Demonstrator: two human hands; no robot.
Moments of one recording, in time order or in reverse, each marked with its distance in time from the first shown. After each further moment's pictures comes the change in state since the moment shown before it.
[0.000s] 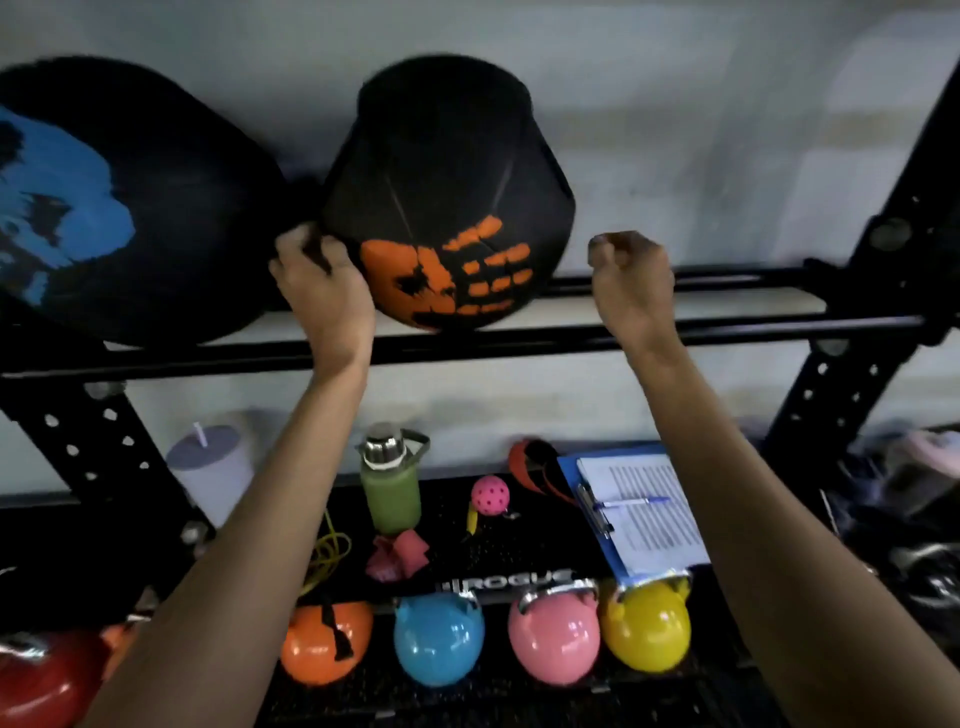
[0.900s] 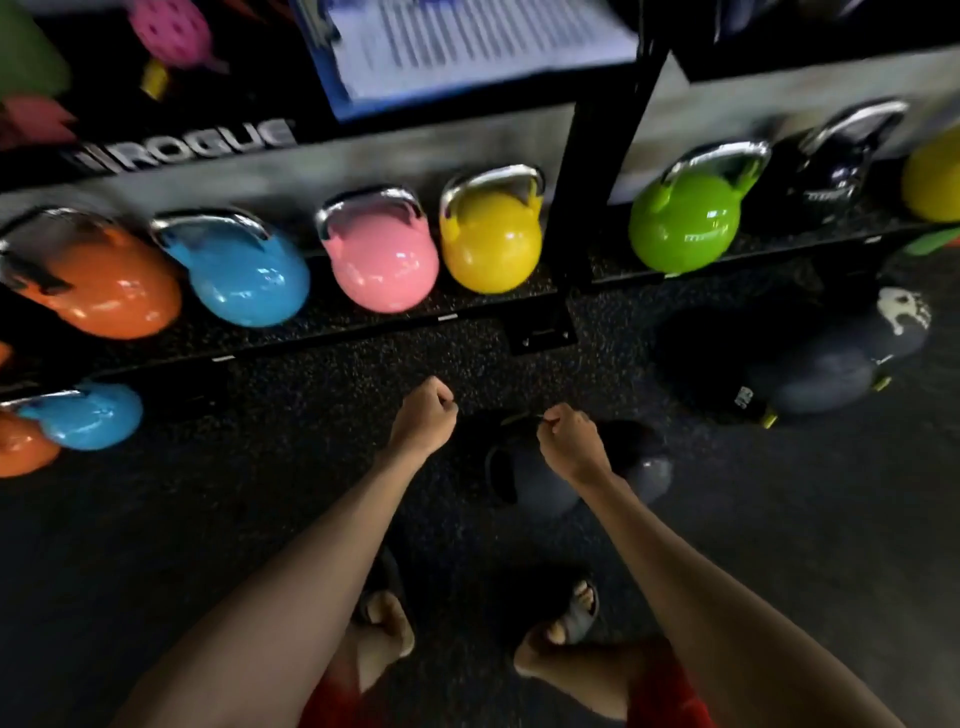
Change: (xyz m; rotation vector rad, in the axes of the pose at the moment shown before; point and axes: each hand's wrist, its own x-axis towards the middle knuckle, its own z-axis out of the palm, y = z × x) left_hand -0.702 -0.291 -0.024 0.829 -1.216 -0.663; right_hand -0.445 0.586 -0.262 -0.592 -0.741 0.753
